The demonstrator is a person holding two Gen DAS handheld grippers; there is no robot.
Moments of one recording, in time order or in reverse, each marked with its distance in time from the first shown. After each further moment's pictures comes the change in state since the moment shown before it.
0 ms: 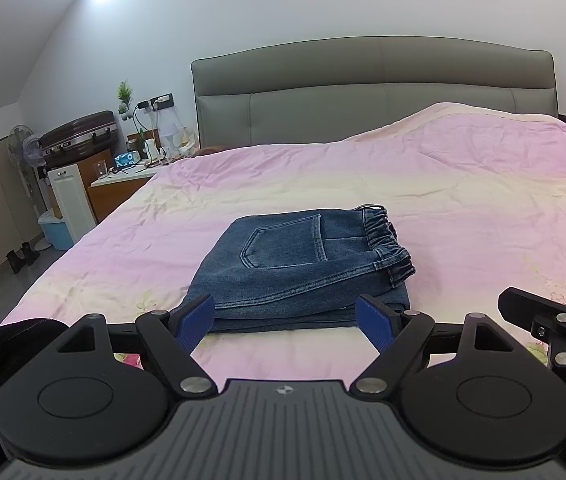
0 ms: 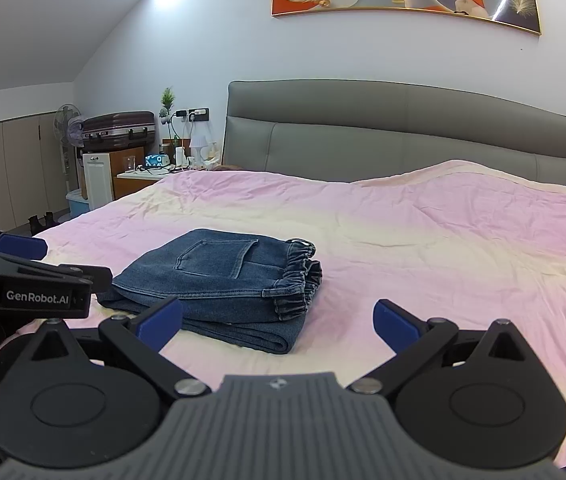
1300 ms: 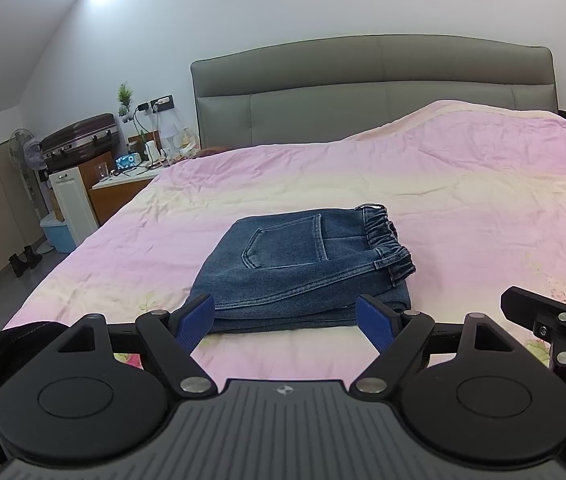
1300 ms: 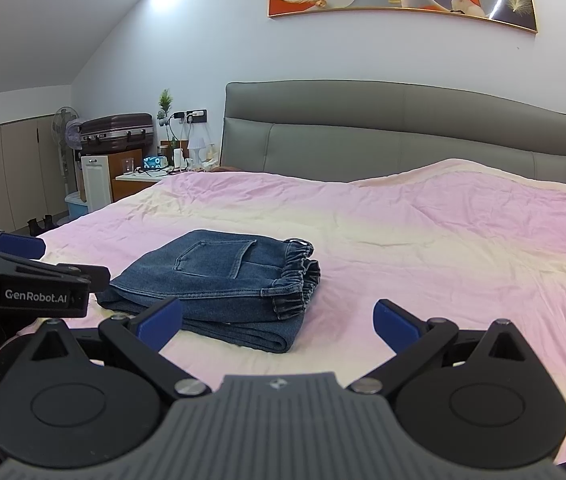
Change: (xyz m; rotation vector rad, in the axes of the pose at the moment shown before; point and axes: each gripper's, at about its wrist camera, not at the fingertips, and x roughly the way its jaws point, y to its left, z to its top) left arm -0.006 -0.008 0.002 0.004 0.004 0.018; right arm 0.003 0.001 0.000 0.011 -0.002 -0.008
